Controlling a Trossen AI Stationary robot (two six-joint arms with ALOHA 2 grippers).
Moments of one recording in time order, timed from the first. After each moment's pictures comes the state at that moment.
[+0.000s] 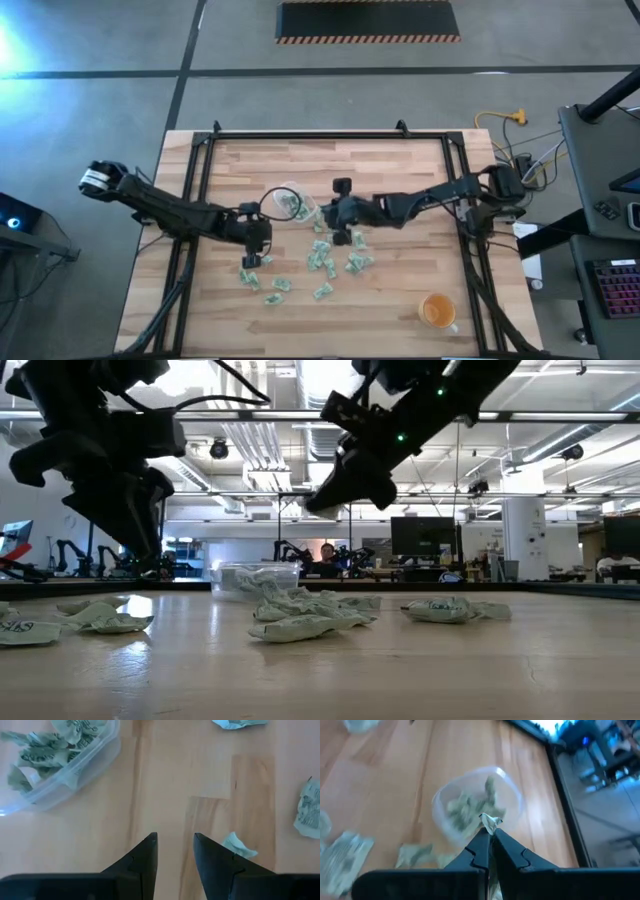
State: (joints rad) left arm -0.28 1.20 0.63 -0.48 -0.24 -0.31; right arm 0.04 1.75 1.04 0.10 0.36 -0.36
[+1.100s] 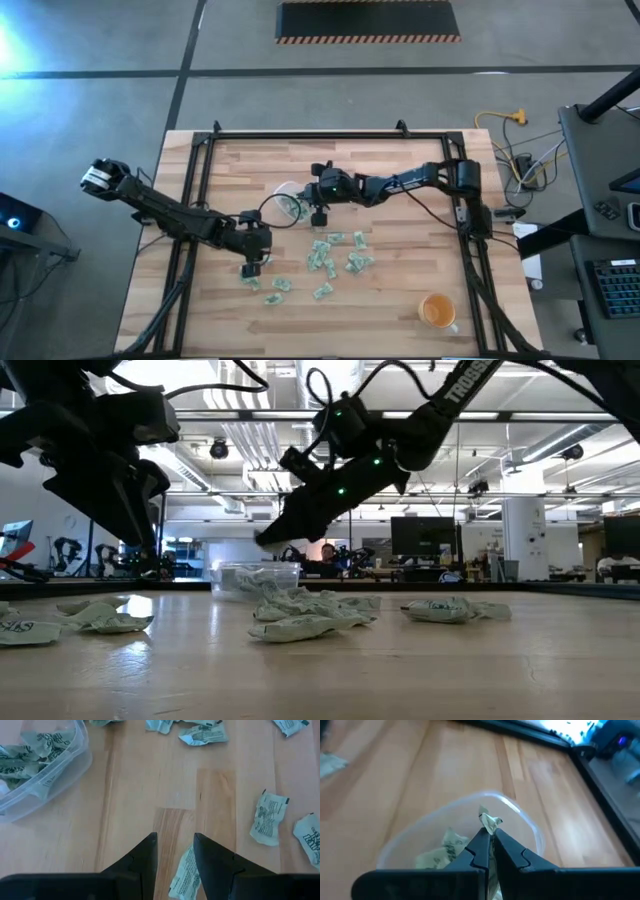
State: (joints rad) left arm -0.36 1.21 0.64 -0.43 -0.24 -0.39; right arm -0.17 2.06 1.21 0.35 0.00 -0.28
